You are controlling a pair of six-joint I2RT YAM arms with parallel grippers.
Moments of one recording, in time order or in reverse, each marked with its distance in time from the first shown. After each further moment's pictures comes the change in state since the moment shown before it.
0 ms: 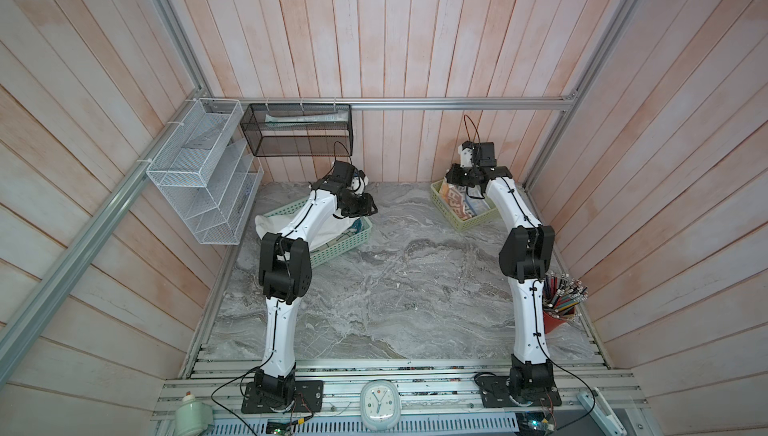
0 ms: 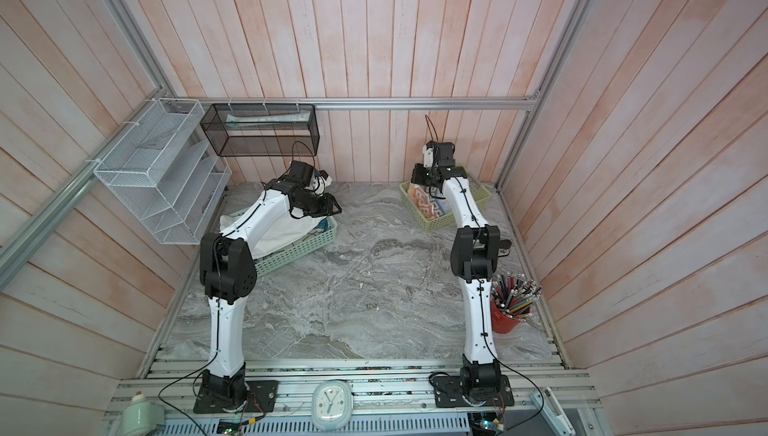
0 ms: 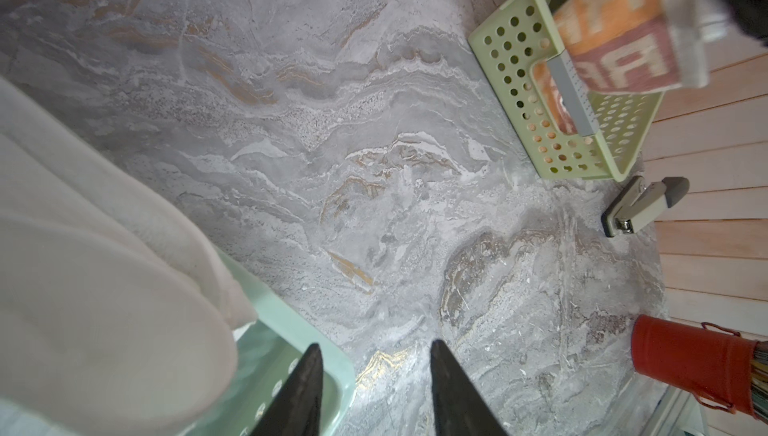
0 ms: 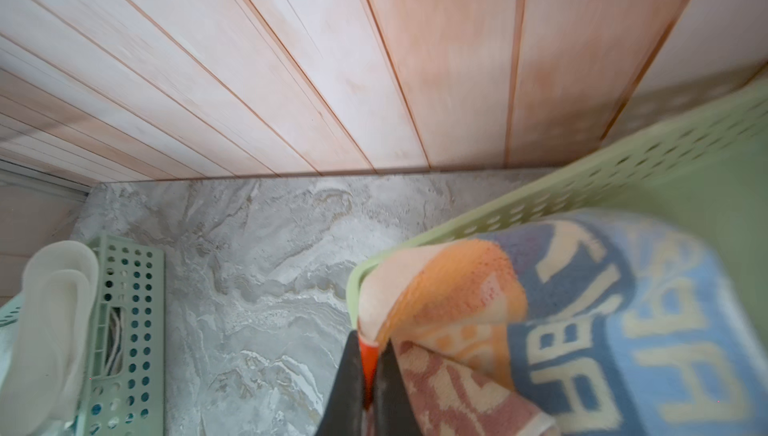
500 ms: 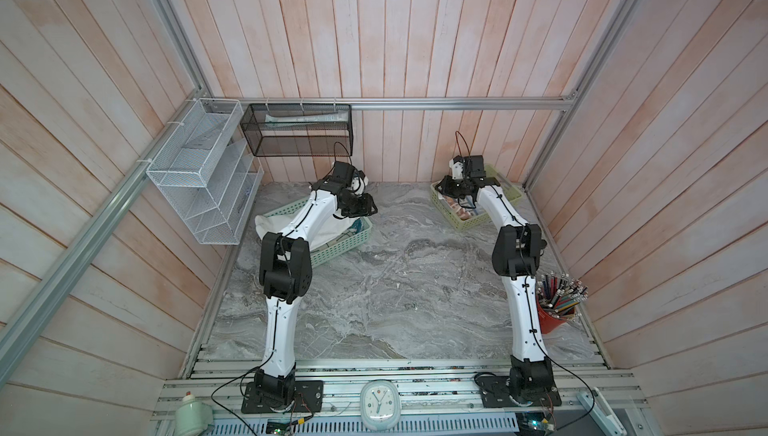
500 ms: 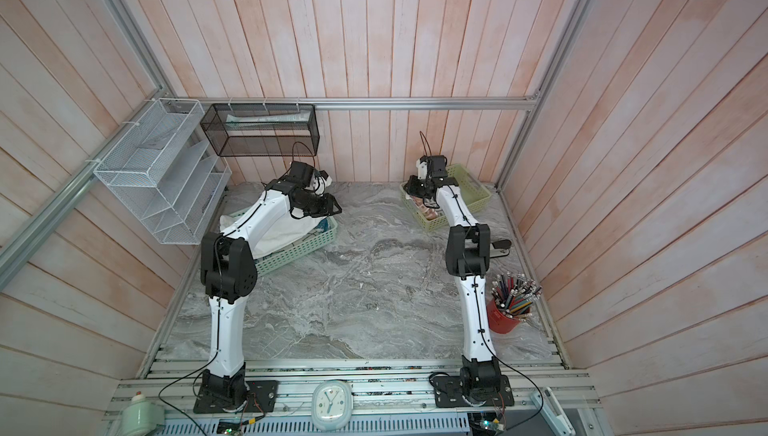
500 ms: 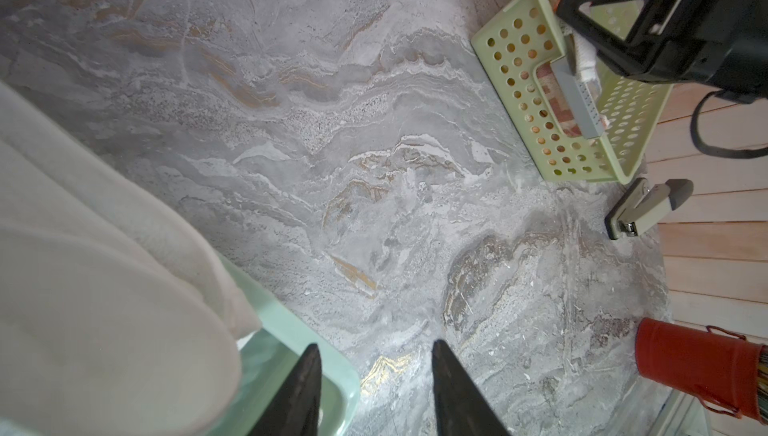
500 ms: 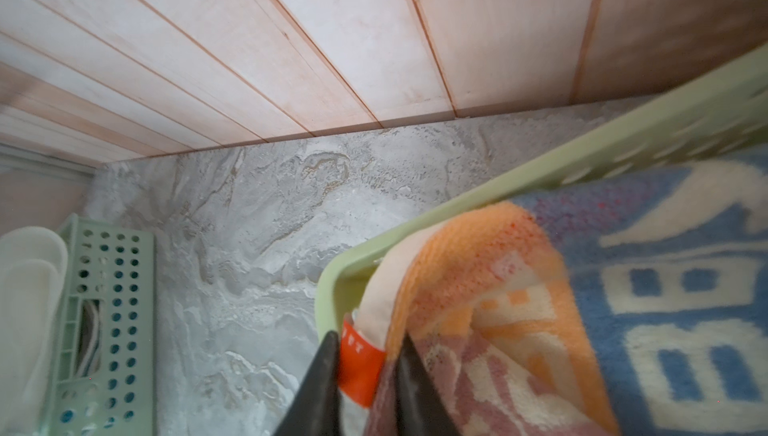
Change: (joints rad) left arm 0.004 0.020 0.000 0.011 0.000 0.001; right arm 0.006 0.188 -0.002 0.072 -0.105 0.082
